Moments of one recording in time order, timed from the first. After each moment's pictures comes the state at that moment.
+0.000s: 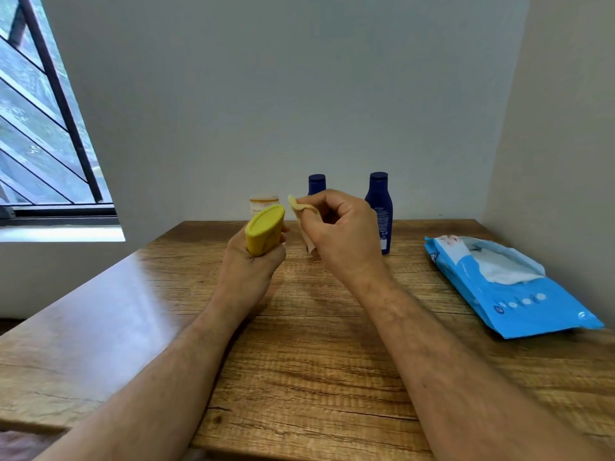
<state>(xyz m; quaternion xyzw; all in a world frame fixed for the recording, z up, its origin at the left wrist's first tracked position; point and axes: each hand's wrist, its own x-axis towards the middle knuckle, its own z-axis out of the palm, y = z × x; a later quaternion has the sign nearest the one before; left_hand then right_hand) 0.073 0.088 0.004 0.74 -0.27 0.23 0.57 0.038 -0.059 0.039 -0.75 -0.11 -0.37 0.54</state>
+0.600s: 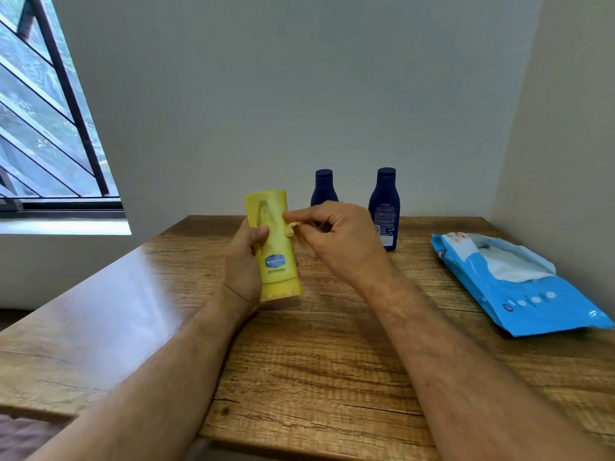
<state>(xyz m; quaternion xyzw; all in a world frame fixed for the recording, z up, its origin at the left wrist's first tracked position) 0.076 0.088 0.005 0.50 -0.15 -0.01 0.85 0.040 -0.060 0.035 -0.81 -0.16 -0.30 0.47</state>
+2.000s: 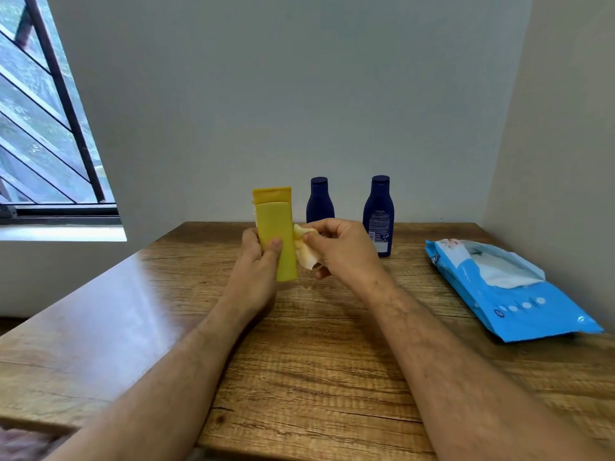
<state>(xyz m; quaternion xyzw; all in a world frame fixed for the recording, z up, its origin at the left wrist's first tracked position) 0.080 0.085 -0.001 0.79 -0.15 0.13 0.59 0.058 -0.068 0.021 -0.76 -0.03 -0.18 0.62</state>
